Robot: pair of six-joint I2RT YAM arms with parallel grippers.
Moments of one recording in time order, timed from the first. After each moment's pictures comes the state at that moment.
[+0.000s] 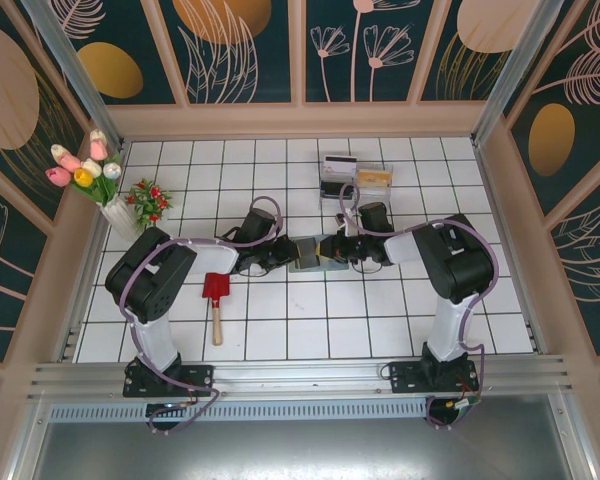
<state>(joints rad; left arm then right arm) -0.61 1.85 0.85 0.17 0.39 -0.91 0.41 1.89 0.78 0.30 -0.81 0.65</state>
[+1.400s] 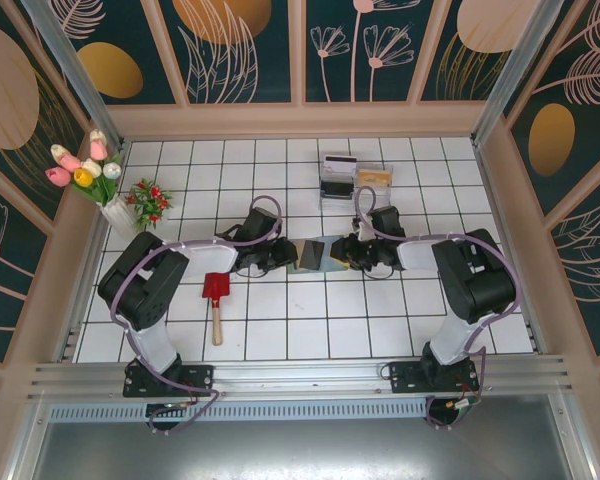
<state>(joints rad) -0.62 1.79 0.88 -0.01 0.31 -0.86 0.37 1.72 0.69 0.13 -0.68 0.72</state>
